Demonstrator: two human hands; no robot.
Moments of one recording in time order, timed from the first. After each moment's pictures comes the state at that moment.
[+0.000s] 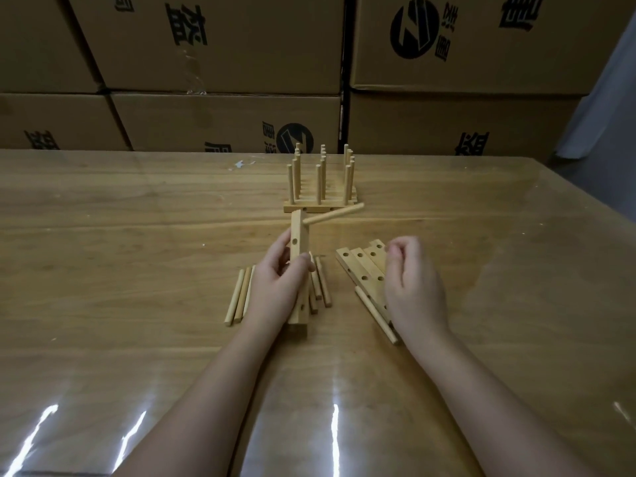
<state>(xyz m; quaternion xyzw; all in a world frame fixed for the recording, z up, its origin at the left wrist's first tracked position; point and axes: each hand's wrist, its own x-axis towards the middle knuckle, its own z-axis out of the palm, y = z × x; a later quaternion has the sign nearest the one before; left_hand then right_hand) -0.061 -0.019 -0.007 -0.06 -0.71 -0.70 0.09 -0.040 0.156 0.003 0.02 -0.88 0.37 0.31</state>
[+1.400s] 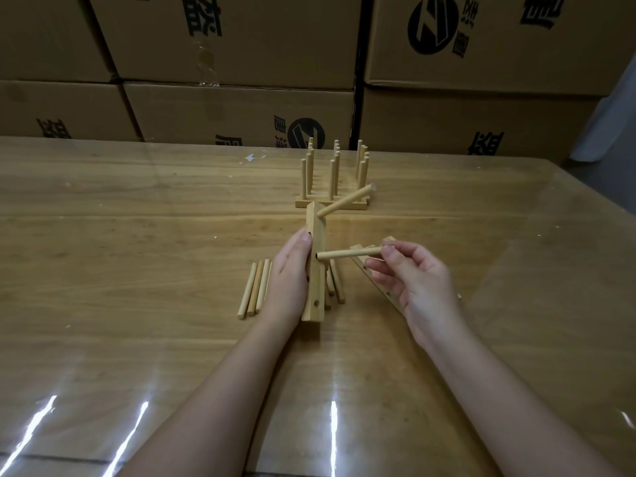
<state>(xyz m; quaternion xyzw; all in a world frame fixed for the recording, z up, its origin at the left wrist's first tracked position) -0.059 -0.013 0.003 -0.02 -0.67 -0.74 0.08 -0.038 0.146 0.011 -0.04 -0.52 0.85 0.06</state>
